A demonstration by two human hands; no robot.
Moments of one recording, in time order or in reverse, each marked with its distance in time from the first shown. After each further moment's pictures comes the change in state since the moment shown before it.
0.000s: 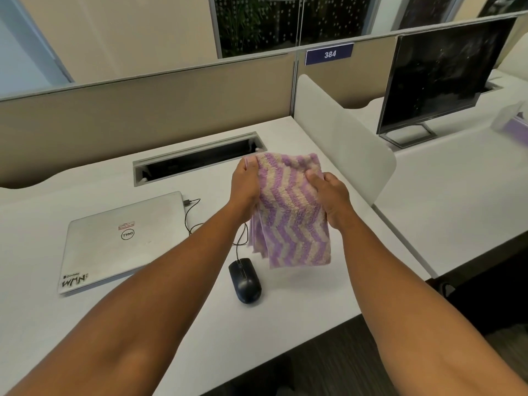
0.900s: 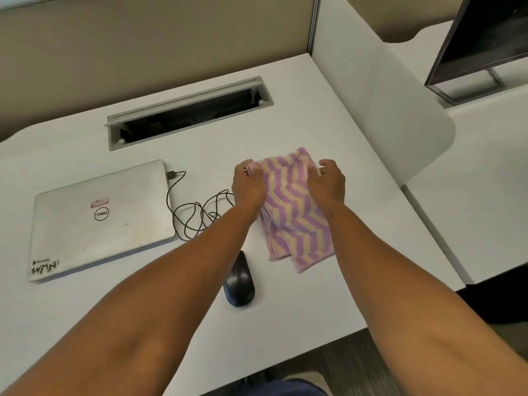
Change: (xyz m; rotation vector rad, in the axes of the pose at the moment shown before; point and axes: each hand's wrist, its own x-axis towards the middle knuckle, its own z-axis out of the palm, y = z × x) left_hand 0.064 -0.117 0.025 0.294 0.228 -0.247; right_hand 0.106 0.085 0.030 -0.557 0.147 -0.022
